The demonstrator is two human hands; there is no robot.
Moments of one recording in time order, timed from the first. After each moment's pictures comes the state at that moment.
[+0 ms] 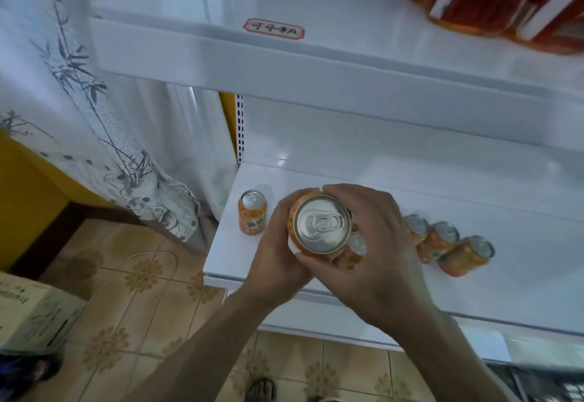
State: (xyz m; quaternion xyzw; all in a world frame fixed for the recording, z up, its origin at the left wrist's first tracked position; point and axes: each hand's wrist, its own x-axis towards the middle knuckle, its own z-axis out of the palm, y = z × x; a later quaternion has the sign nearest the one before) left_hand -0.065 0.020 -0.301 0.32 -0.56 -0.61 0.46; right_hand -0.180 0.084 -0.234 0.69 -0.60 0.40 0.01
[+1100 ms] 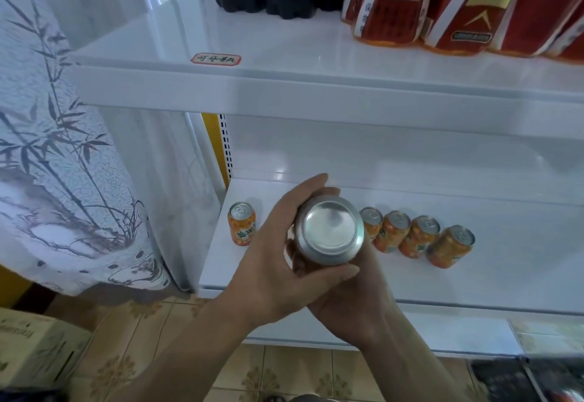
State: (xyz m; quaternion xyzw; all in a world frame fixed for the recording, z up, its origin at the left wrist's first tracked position) left_hand -0.058 0.060 -0.228 0.22 -0.76 -0.42 0.45; right_hand -0.186 0.108 -0.254 0.09 -0.34 0.60 -0.72
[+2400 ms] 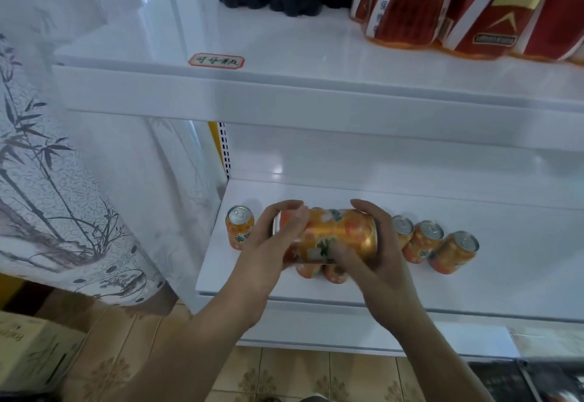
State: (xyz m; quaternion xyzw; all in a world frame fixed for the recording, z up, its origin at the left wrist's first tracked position) left_hand -0.065 0.032 -0.247 0.38 -0.46 -0.71 0.37; right_hand -0.214 0.107 -0.258 0.44 -0.59 0.58 -0.35
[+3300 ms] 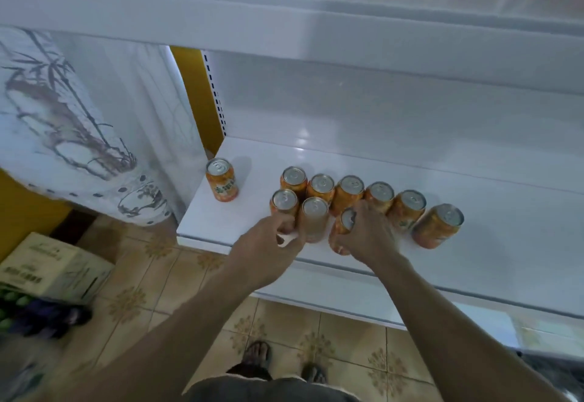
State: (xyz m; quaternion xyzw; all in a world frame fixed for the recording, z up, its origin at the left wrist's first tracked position) left_hand -0.140 0.083 -0.310 0.58 -0.70 -0.40 0.12; right_hand -0.349 0.083 -0.362 0.54 -0.81 0.12 -0.20
